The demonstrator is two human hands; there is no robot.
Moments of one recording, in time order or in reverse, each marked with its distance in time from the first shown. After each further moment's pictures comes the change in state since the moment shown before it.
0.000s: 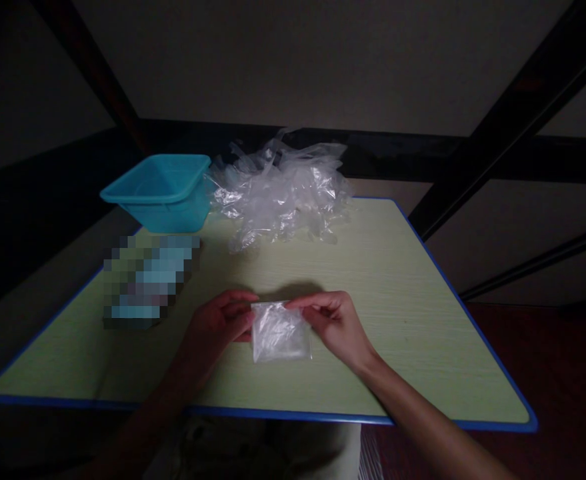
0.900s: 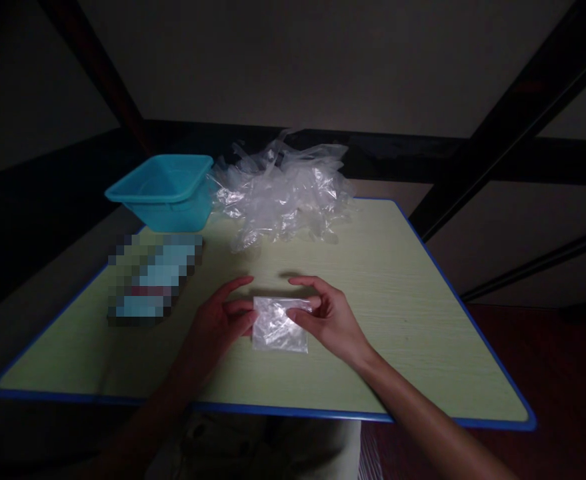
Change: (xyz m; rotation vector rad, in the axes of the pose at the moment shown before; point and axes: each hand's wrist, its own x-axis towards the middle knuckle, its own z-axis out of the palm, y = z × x) left_hand -0.001 -0.001 0.000 0.025 0.002 0.069; right_hand 0.001 -0.005 0.007 0.112 -0.095 0.244
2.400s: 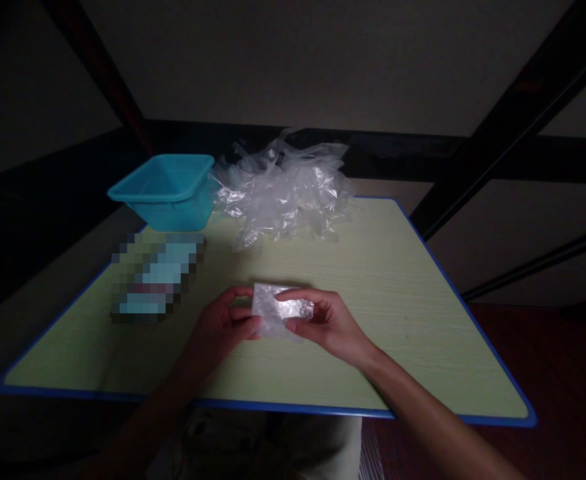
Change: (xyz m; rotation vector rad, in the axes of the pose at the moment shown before) left_hand -0.001 0.001 0.002 -0.022 -0.032 -0.114; right_hand -0.003 0.005 -0.006 0.069 -0.171 -0.103
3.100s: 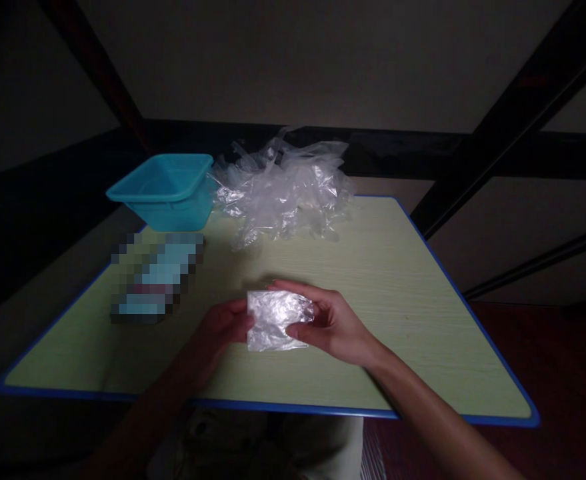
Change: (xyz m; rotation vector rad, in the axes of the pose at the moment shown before) left_hand -0.002 -0.001 -0.006 -0.121 -0.237 0.009; right_hand -0.003 -0.018 0.001 -0.003 -0.127 -0.033
